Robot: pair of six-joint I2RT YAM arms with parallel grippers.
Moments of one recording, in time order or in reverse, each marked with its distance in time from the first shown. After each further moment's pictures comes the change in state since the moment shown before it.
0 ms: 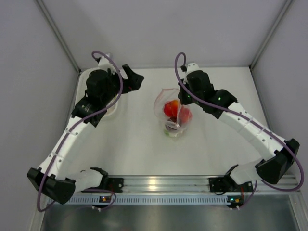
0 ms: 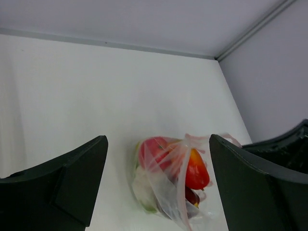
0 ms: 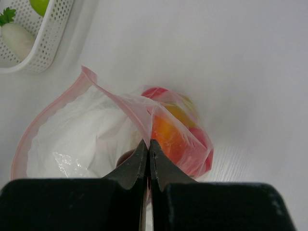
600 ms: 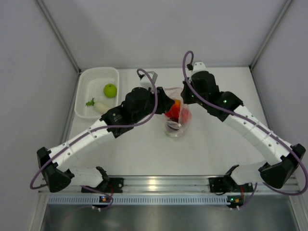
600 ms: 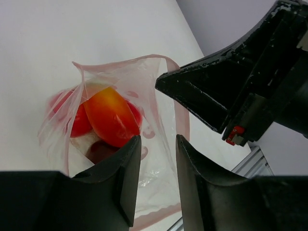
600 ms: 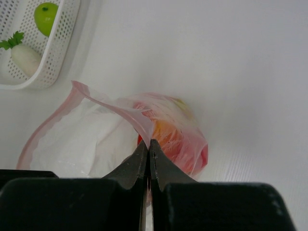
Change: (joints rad) left arm -0.504 0.075 -0.048 0.036 -0.193 -0.098; right arm 0.000 -0.056 -0.014 0.009 0.045 0.051
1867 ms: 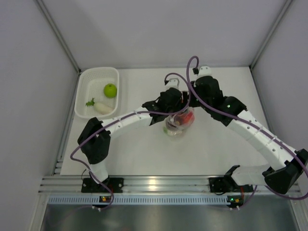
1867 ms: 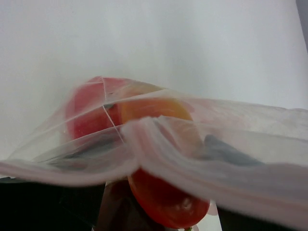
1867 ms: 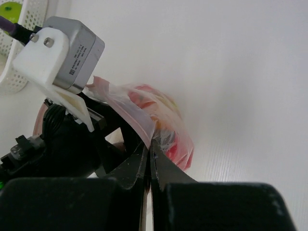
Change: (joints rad) left arm 0.001 0.513 0.137 0.078 -0.126 -0.026; right arm -0.009 -0.071 -0.103 0.016 0.076 -0.005
